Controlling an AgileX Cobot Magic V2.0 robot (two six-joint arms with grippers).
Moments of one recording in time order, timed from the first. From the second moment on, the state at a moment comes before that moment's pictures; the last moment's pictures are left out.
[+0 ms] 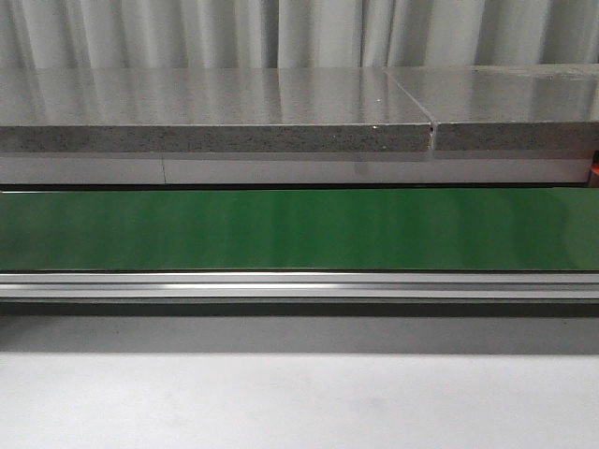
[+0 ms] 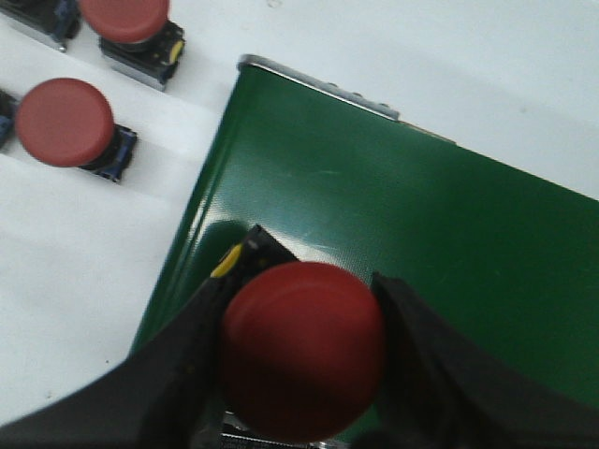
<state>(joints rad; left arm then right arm) 0.13 1.48 -1.16 -0.13 0.85 -0.13 -0.14 0.64 -0.65 0.24 0.66 -0.28</state>
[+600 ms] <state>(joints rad) 0.12 1.57 -1.16 -0.15 0.87 -0.09 -0.14 0.64 -0.65 0.24 0.66 -0.28</state>
